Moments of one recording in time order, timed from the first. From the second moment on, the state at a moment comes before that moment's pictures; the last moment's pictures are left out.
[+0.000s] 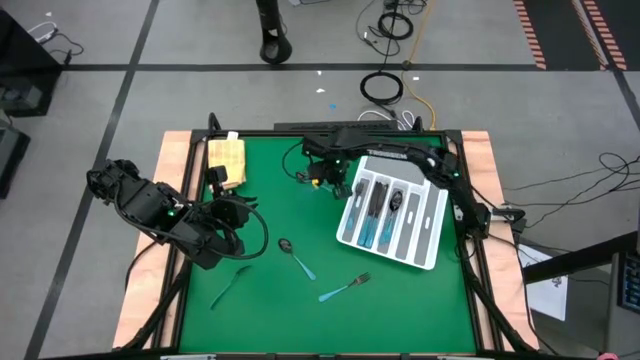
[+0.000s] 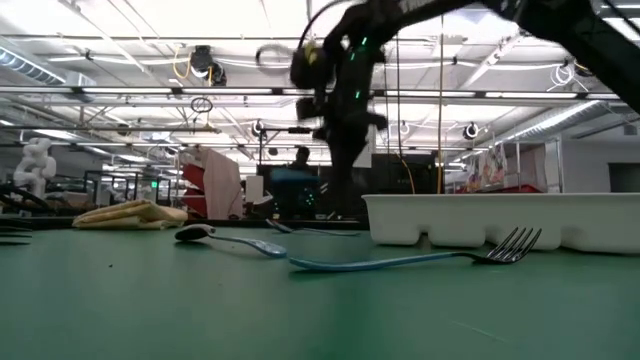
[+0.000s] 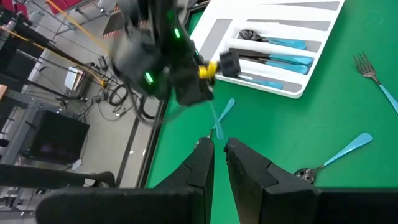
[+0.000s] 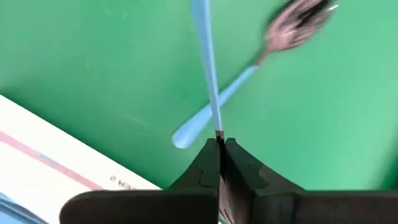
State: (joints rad) left arm -0.57 1.48 1.91 -1.57 -0.82 -0.41; right arm -0.32 2.19 1.98 -1.16 -0.03 -0.61
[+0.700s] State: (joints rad) left arm -0.58 1.48 1.91 -1.57 -0.82 -0.44; right arm -0.17 2.00 1.85 -1.40 0.48 -0.83
